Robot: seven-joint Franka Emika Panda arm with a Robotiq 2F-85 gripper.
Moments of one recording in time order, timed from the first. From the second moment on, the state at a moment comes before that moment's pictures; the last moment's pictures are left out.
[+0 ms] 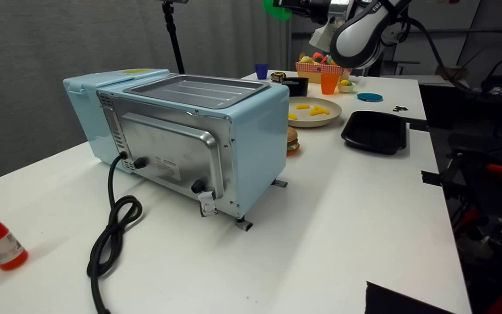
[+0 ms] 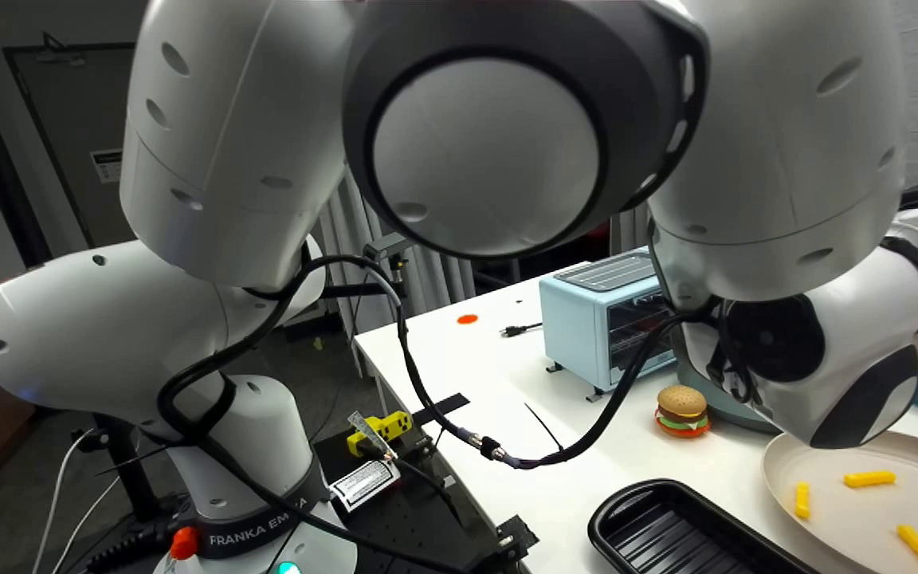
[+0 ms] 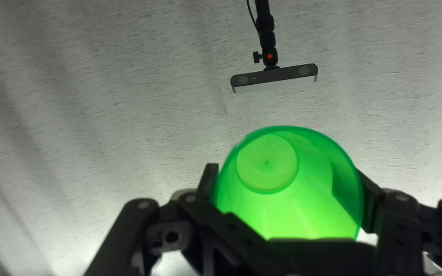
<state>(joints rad) -1.09 0.98 0.64 -1.86 -0.63 4.22 0.01</state>
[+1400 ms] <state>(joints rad) -0.54 0.63 -0.03 -1.75 -0.07 3.13 0.17</state>
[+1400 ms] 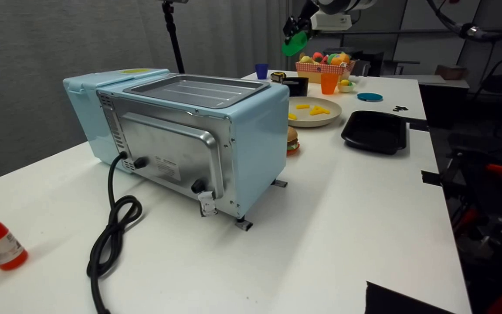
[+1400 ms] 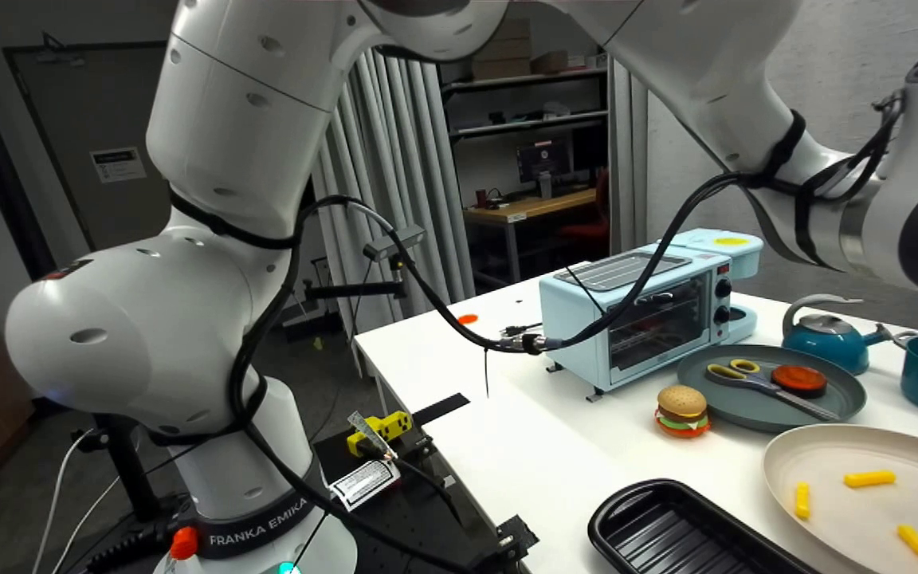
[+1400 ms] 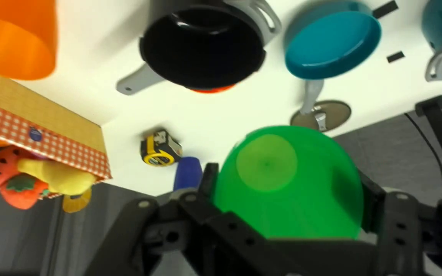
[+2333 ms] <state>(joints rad) -0.37 0.63 -0.31 -1.77 -0.05 2.58 0.17</state>
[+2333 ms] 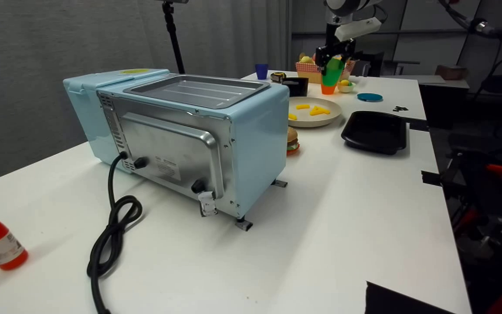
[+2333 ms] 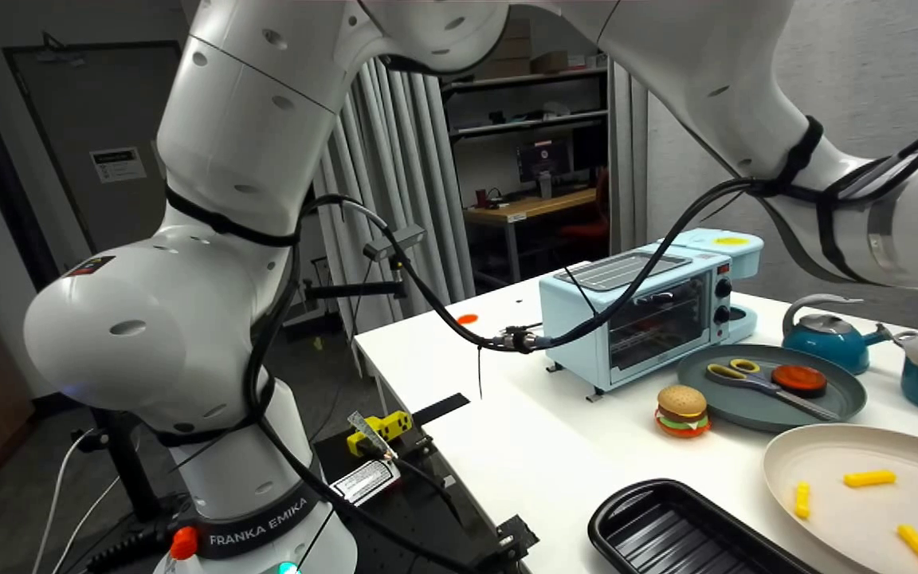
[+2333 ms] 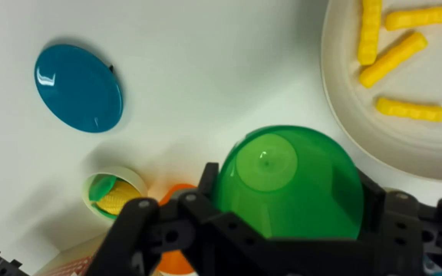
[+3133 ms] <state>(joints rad) -0.39 0.67 -0.33 -1.78 -0.05 2.38 0.18</state>
